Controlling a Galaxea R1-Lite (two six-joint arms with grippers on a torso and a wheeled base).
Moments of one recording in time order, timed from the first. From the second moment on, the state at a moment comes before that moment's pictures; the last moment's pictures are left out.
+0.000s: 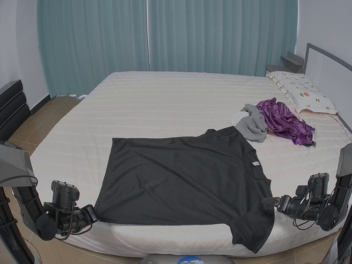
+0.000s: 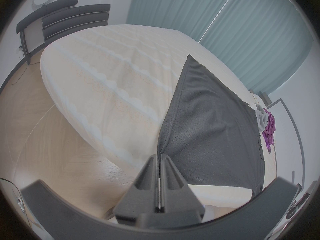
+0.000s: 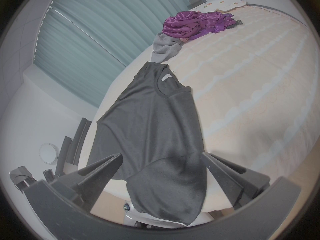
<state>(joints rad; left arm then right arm) -0.17 2.01 -0.16 -0.96 0.05 -0.71 0.07 2.09 -0.05 -1.33 0.29 0.59</state>
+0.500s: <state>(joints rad) -0.15 2.00 -0.13 -0.97 0.07 -0.64 0.03 2.27 -0.09 -1.49 0.25 0.58</state>
